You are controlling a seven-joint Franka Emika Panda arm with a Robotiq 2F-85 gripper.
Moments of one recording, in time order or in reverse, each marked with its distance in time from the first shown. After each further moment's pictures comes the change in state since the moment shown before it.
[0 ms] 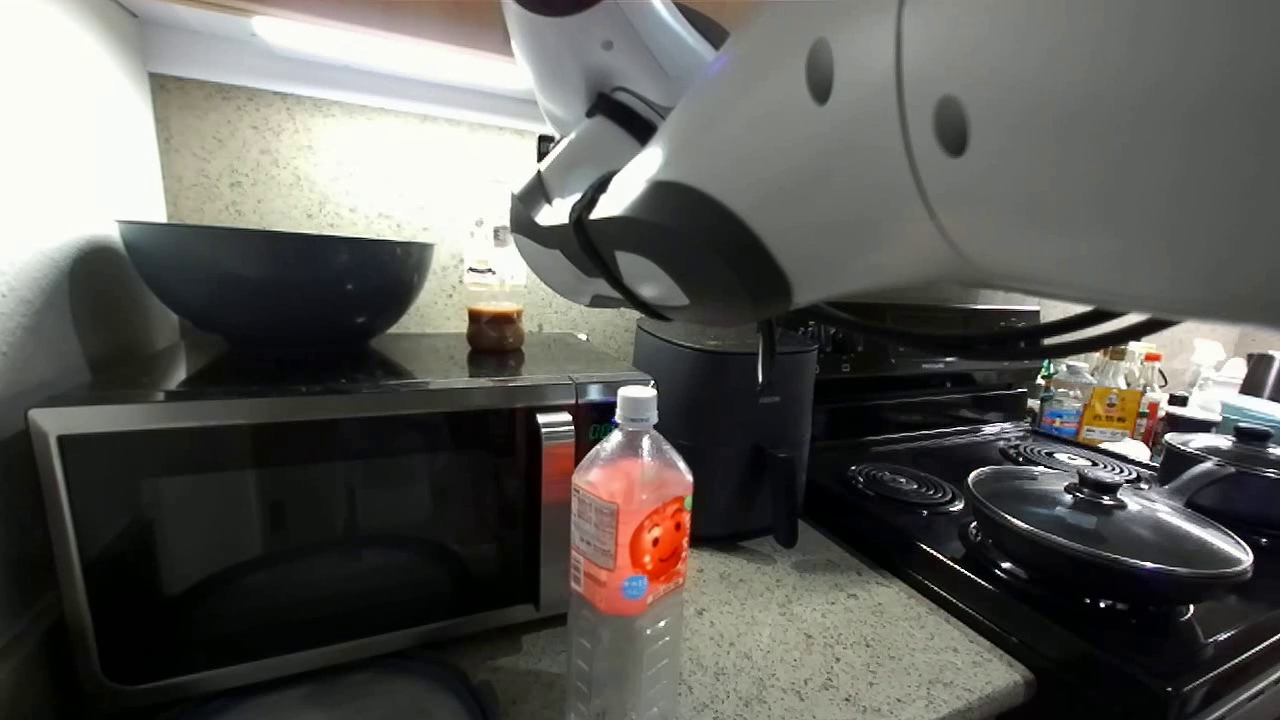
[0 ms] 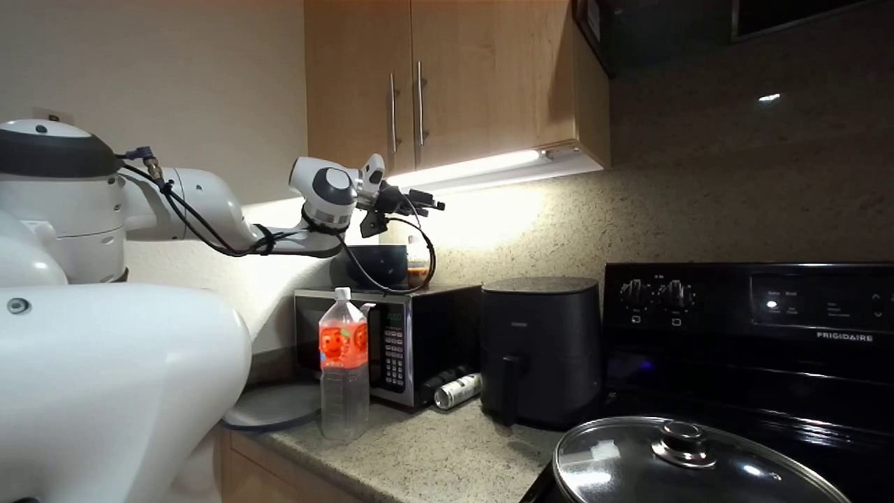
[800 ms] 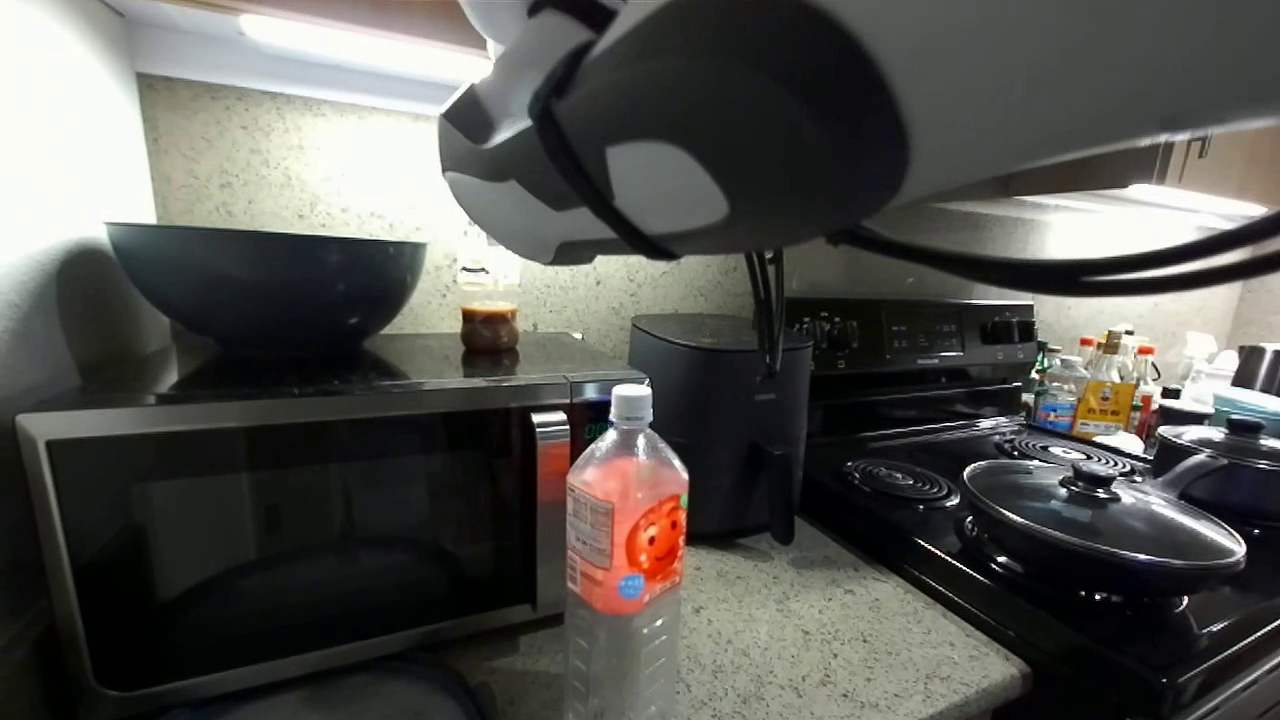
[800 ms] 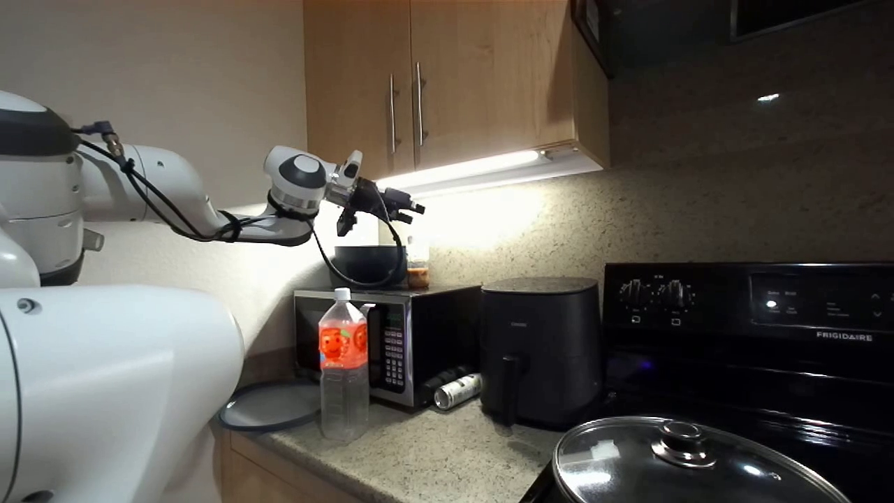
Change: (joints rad) arm 0.131 -0.066 -0.022 0.000 -0.126 -0.276 0.018
